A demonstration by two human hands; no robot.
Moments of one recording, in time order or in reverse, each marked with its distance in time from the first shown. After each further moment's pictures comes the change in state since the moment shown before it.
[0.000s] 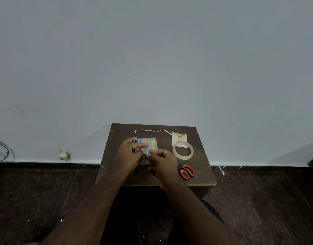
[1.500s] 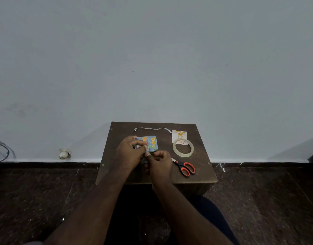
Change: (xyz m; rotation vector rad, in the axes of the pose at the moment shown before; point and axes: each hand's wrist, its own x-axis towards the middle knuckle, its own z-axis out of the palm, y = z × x) left_hand 0.002 0.002 0.004 -0.008 0.066 -0.025; right_hand 0.011 0.032 0.013 -0.039 0.163 -0.094
